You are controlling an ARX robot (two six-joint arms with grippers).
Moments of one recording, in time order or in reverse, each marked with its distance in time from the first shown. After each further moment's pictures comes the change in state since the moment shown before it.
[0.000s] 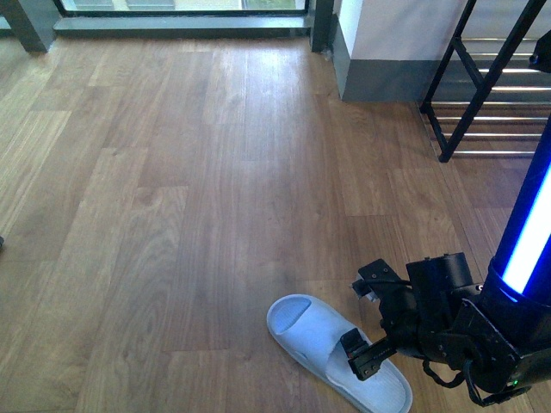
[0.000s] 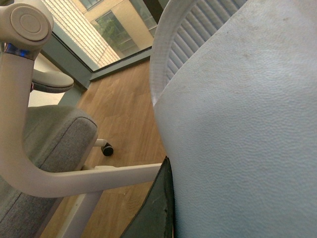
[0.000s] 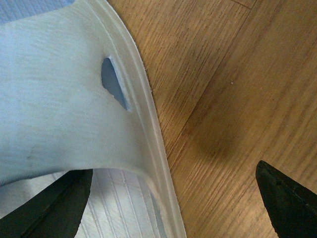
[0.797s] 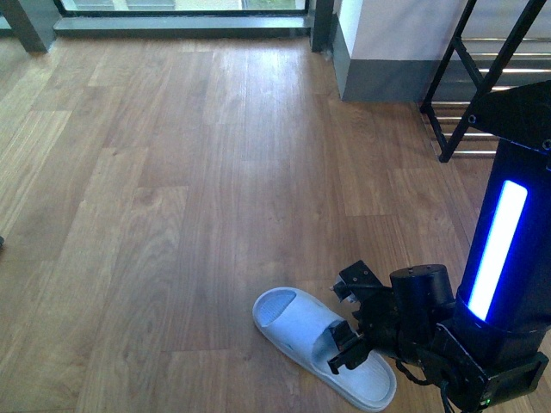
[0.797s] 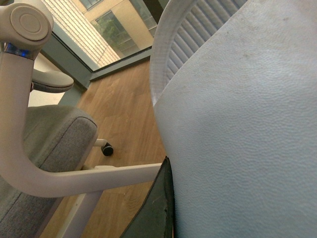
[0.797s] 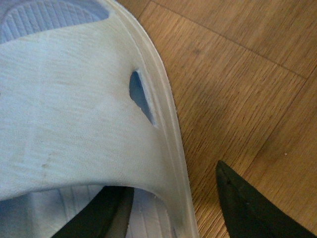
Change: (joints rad) left arm 0.000 0.000 0.000 0.000 0.000 0.000; right arm 0.040 0.126 0.058 0.256 -0.081 0.007
